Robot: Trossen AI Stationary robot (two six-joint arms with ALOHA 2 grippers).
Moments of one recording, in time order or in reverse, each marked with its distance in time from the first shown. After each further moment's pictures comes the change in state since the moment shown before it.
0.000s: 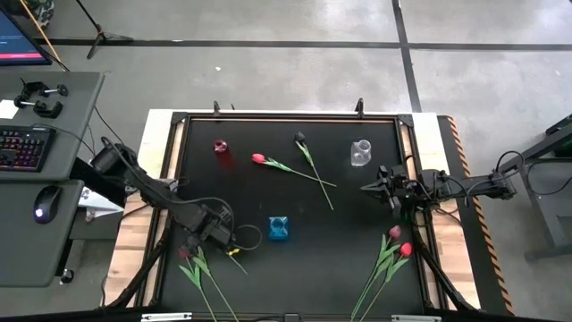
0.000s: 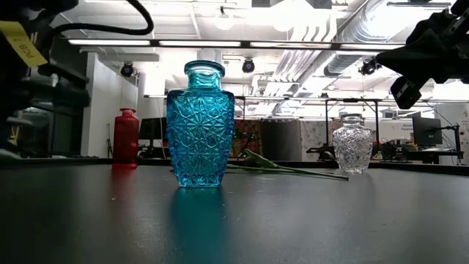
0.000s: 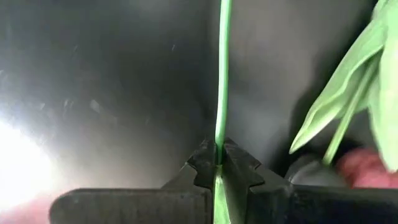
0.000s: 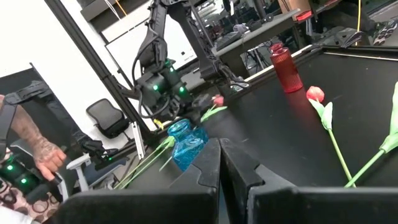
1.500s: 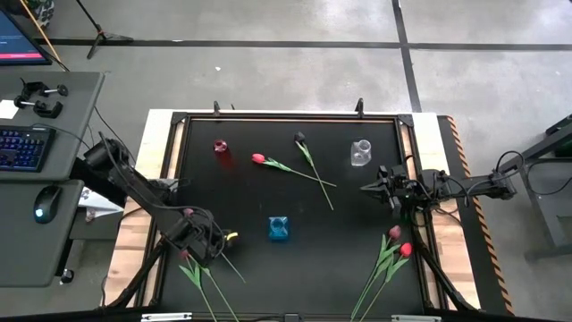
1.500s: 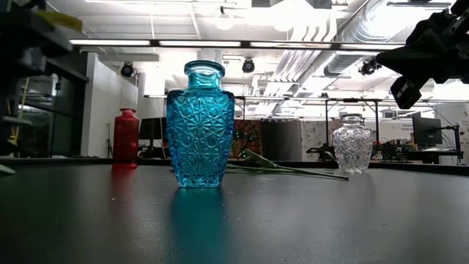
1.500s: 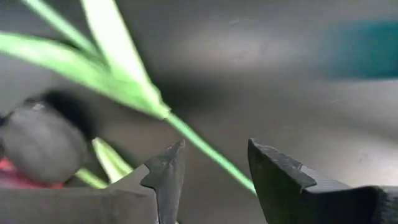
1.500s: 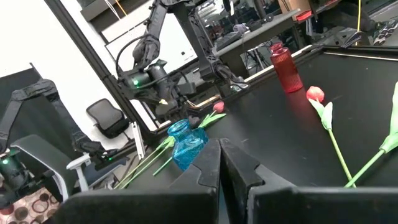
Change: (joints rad) left arm -0.187 -0.101 -0.022 0.107 -0.206 -2.458; right arm 0.000 0.000 0.000 0.000 0.000 0.000
